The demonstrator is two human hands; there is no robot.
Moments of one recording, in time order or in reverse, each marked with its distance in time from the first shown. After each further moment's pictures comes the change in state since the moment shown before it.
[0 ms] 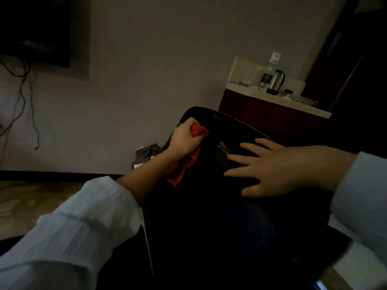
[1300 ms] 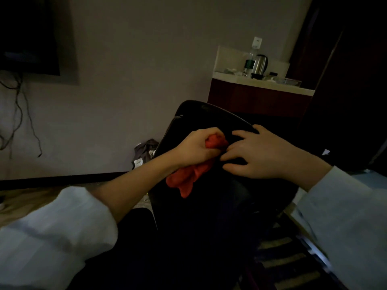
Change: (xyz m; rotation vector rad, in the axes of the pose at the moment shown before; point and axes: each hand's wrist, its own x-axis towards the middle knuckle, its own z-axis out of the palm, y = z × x) left_hand -0.102 0.091 -0.020 -0.052 -0.517 0.369; right_hand -0.066 -0.028 0.033 0.255 0.455 0.065
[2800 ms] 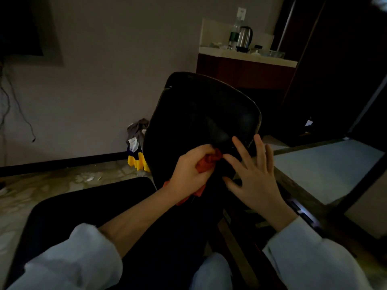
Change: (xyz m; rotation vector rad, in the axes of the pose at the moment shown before) left_hand -0.144 0.048 0.088 -0.083 0.314 0.143; right_hand -0.092 -0.086 0.150 0.031 0.794 0.328
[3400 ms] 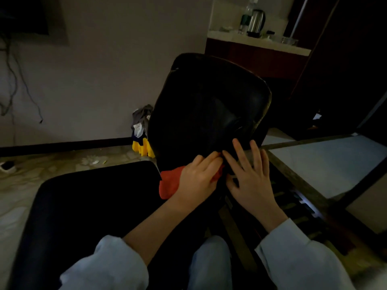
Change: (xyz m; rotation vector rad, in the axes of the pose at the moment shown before) left_hand -0.059 -0.013 0.034 0.605 0.071 0.200; right_hand -0.037 -0.026 0.016 0.013 -0.087 0.049
